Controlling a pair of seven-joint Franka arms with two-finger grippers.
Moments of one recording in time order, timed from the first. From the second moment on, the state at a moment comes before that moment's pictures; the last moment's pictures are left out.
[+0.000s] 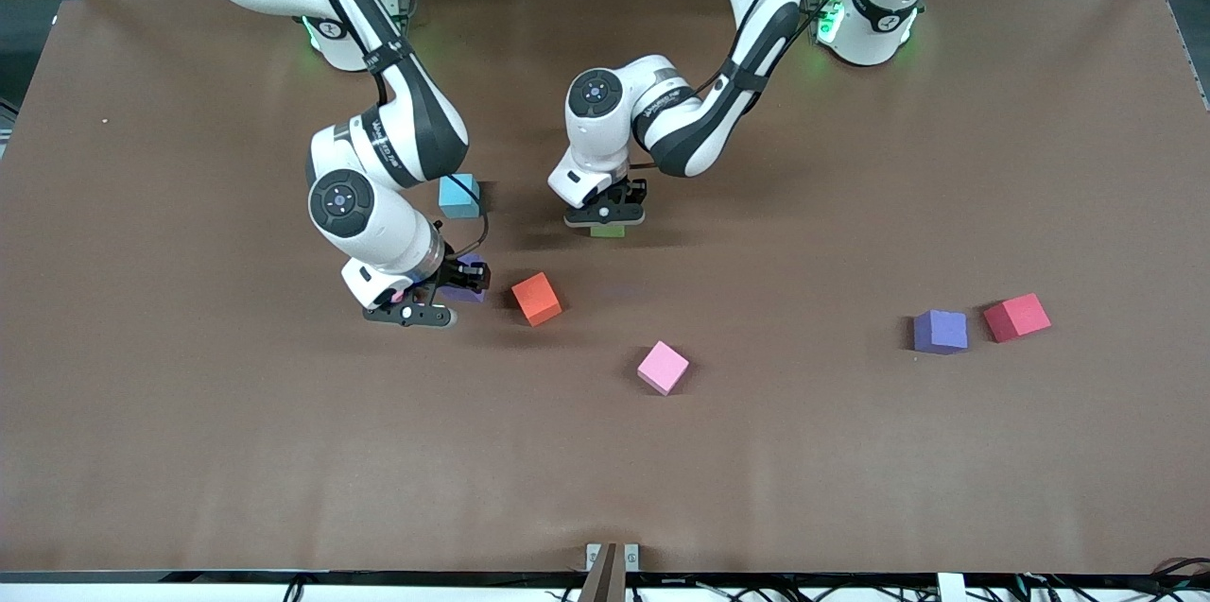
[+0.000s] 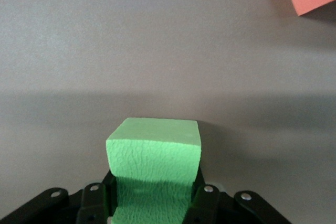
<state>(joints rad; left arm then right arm) -0.81 0.66 -0.15 -1.73 0.16 2.36 -1.06 0.49 0.44 -0.06 -1.80 0.17 2.23 0.43</state>
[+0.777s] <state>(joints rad) -0.82 0.52 -0.06 -1.70 0.15 2.31 -1.16 0.52 0.42 -0.06 -1.81 0.17 2.23 0.46</state>
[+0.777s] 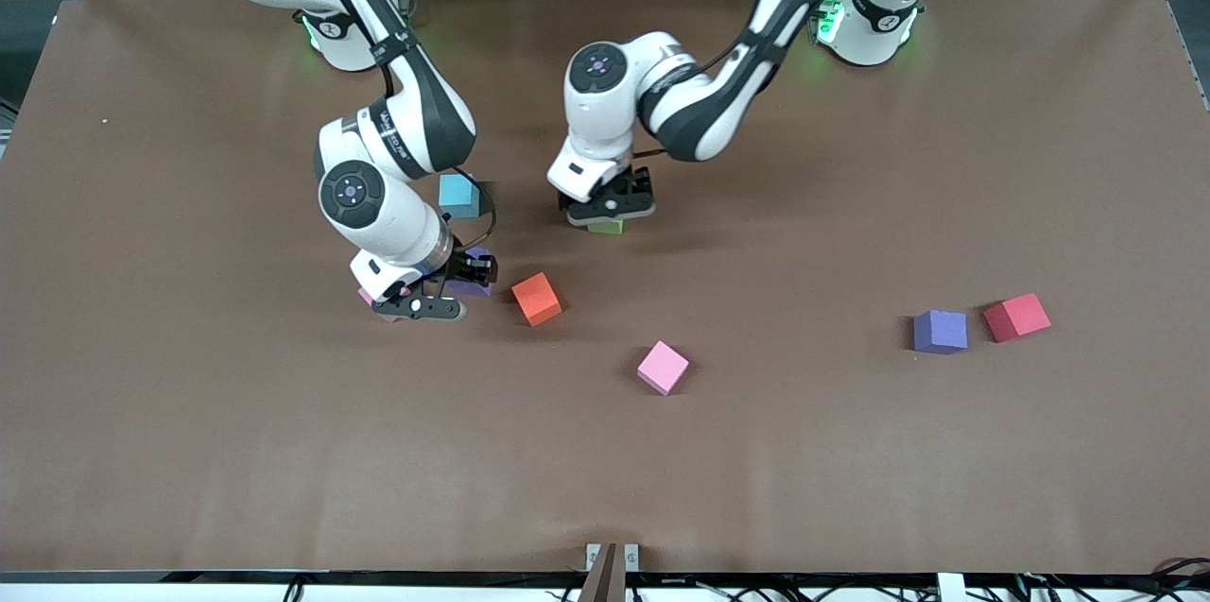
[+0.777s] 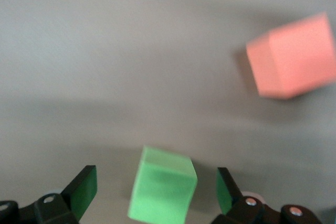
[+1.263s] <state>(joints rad) -0.81 0.57 0.21 -1.64 -0.06 2.31 -0.94 0.68 0.42 -0.06 -1.82 0.17 2.24 0.58</state>
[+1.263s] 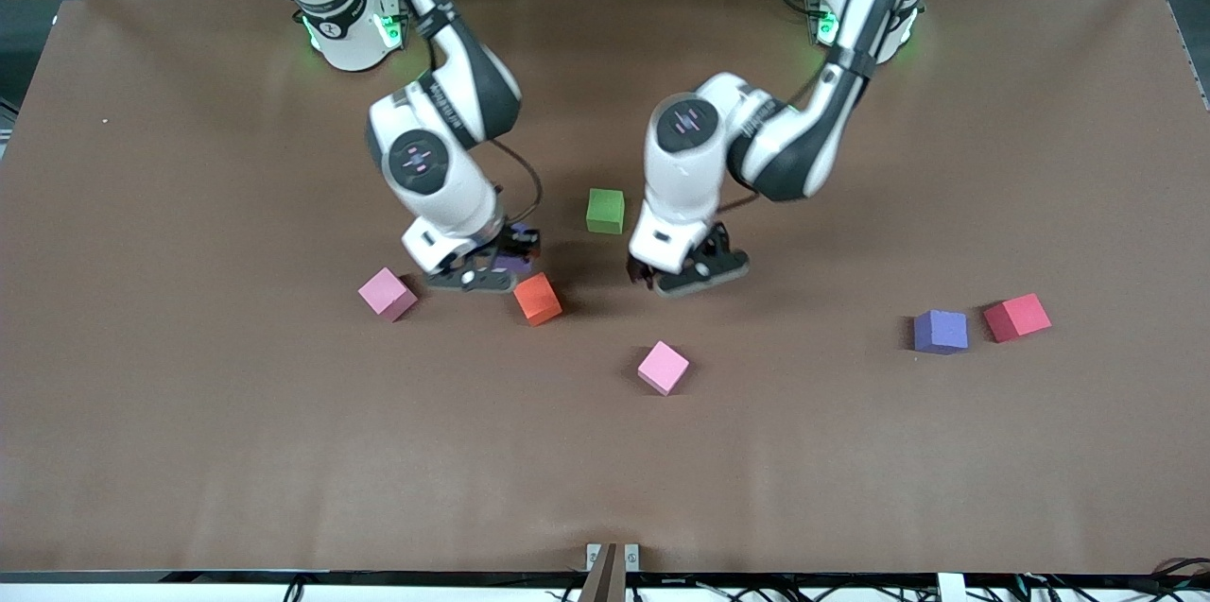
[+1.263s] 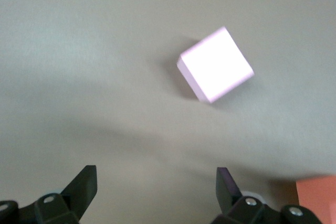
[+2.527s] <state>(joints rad) -0.89 0.81 0.53 -1.36 -0.62 2.23 -0.61 0.85 0.66 -0.10 -1.65 0.17 2.38 0.72</state>
